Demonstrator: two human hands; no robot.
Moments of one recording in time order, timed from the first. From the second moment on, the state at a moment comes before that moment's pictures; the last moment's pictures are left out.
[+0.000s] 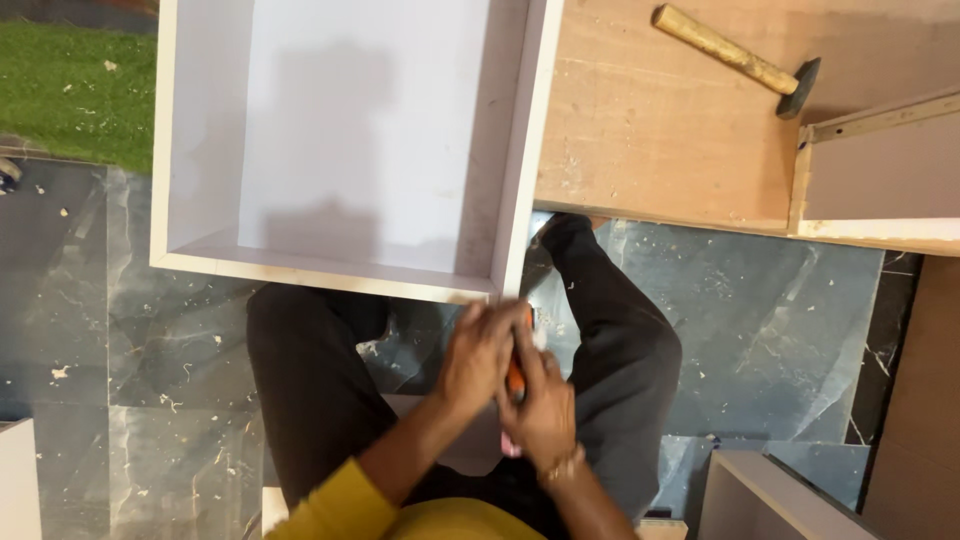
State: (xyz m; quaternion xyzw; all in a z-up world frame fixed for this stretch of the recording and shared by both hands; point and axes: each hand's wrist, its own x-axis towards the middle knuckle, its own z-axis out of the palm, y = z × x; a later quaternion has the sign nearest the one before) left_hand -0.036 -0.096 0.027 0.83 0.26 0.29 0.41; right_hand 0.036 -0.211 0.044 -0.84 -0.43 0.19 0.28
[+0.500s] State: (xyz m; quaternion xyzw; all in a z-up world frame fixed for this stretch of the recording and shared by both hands) left_hand 0.151 0.098 -0.012 0.84 0.31 0.23 0.39; right_hand 0.195 -0.031 0.041 -0.82 -0.45 0.17 0.33
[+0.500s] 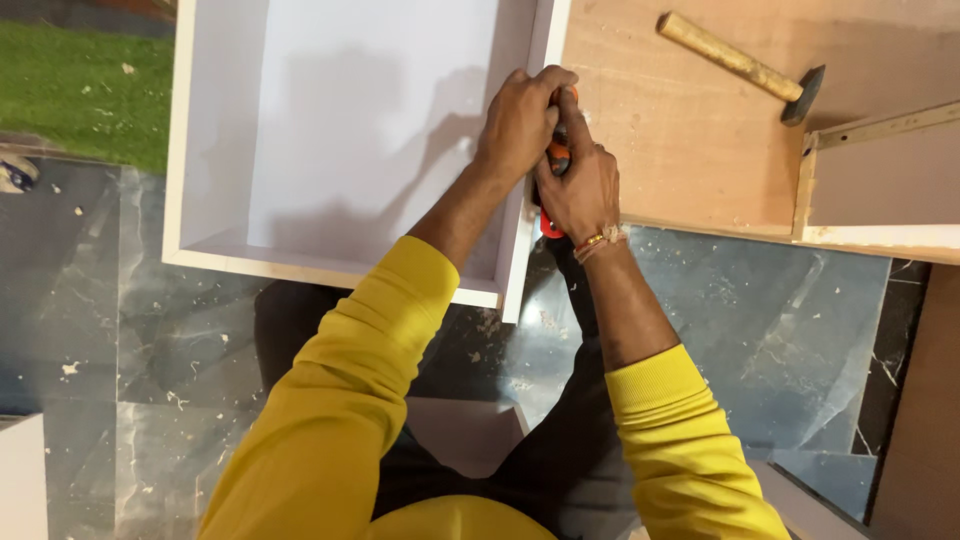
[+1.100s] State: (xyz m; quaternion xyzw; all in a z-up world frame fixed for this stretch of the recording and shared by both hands) left_hand -0.001 -0.001 0.002 0.83 0.27 -0.20 0.45; right_hand 0.091 -0.269 0.020 -0.59 -0.08 0.37 0.71
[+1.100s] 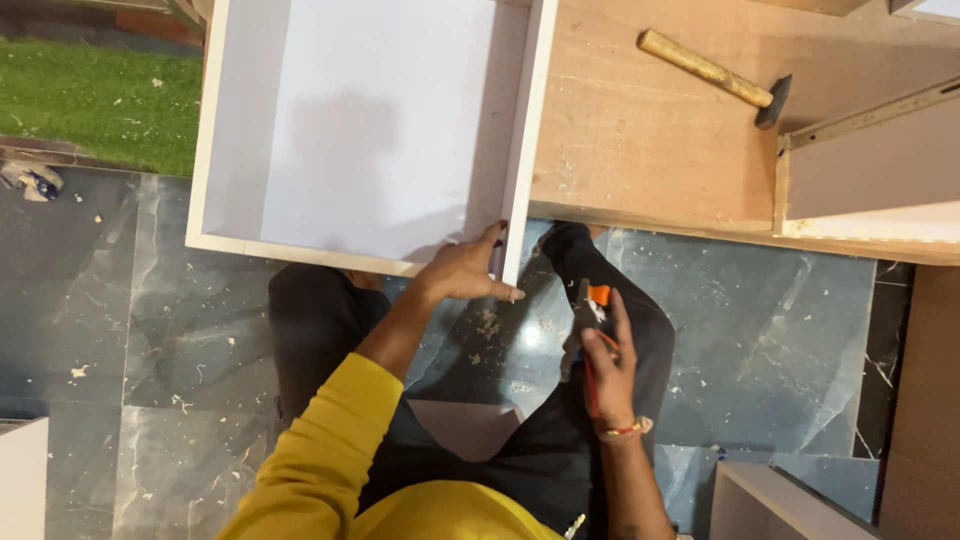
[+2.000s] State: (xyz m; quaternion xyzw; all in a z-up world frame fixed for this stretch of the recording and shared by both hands) left_hand 0.016 -0.039 0.009 0.83 0.29 0.24 0.41; right_hand 0.081 -0.151 0.036 -0.82 -0.44 0.14 0.35
